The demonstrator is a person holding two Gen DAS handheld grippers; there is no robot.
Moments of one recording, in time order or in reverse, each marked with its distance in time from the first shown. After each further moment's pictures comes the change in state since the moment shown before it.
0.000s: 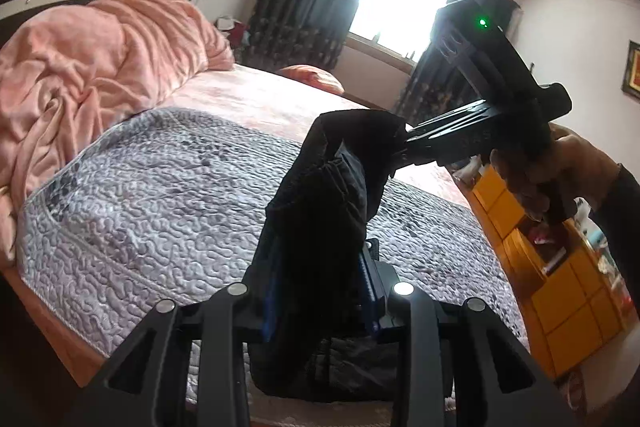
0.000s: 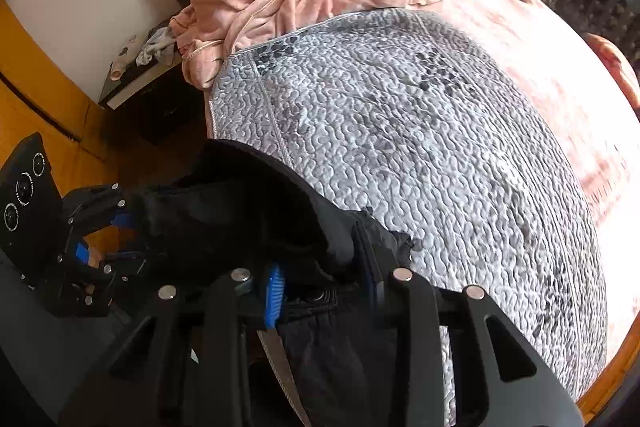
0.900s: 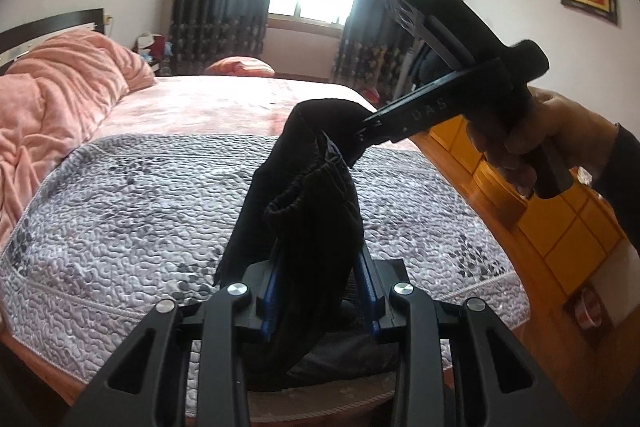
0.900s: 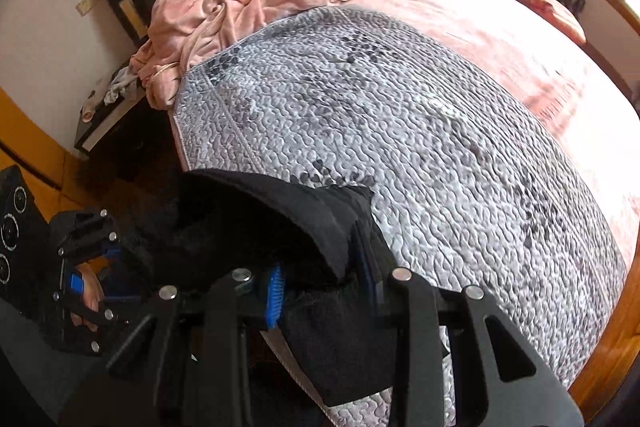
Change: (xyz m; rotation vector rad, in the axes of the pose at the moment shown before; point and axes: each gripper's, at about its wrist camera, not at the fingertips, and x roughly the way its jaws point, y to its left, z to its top) left arm 0.021 -0.120 -0.040 0.281 0.086 -0.123; right arm -0.055 -0.036 -0.137 0.218 -0.106 -0.095
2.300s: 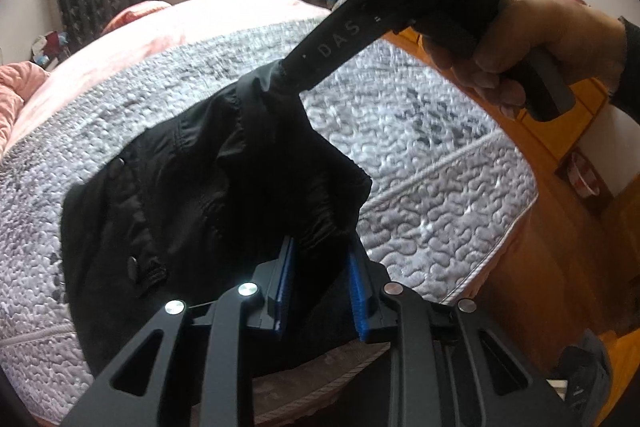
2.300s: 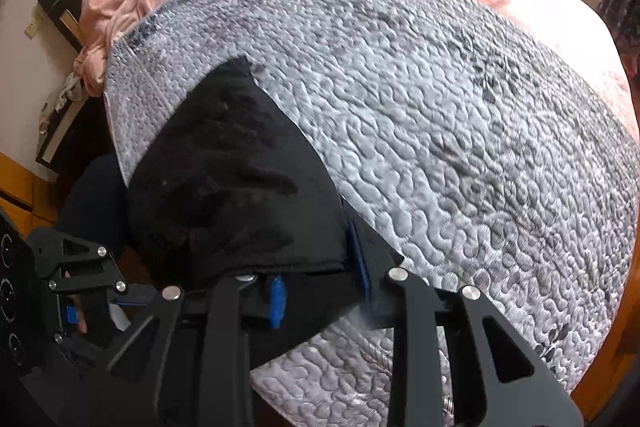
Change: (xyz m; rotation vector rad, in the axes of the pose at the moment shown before) left arm 0.175 -0.137 -0.099 0.306 0.370 -0.138; right arm 0.079 -0.136 -0.190 0.185 0.045 -0.075
